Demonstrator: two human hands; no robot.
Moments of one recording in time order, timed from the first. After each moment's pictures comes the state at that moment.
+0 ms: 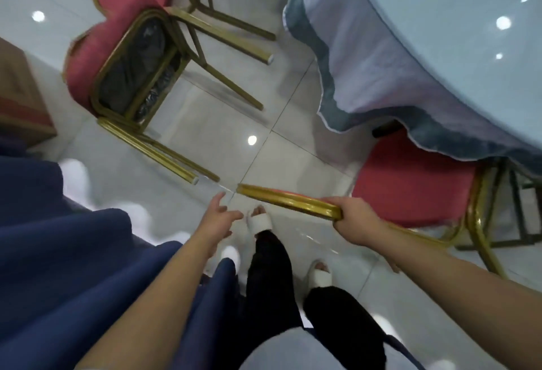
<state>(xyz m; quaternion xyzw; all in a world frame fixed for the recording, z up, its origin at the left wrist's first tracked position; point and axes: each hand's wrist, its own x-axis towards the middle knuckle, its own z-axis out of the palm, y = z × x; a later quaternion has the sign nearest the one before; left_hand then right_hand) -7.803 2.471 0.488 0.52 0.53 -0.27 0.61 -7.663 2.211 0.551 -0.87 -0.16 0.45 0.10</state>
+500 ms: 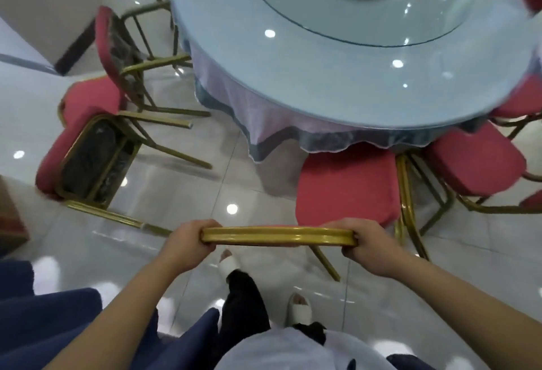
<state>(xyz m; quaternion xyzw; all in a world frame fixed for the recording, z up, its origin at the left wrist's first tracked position) -7.807 2.336 0.663 0.92 0.09 -0.25 0.30 -7.757 1.971 0.725 -0.88 -0.15 0.29 0.34</state>
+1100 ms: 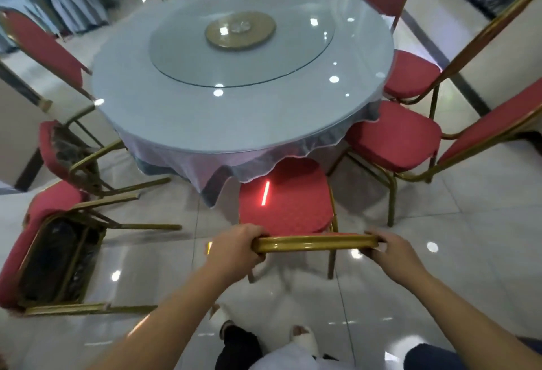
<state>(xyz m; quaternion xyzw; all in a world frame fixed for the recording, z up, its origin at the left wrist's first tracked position) -7.780 2.083 0.755 0.96 -0.18 -0.17 0.15 -7.850 1.752 0.685 -0.90 0.19 0.13 0.37</state>
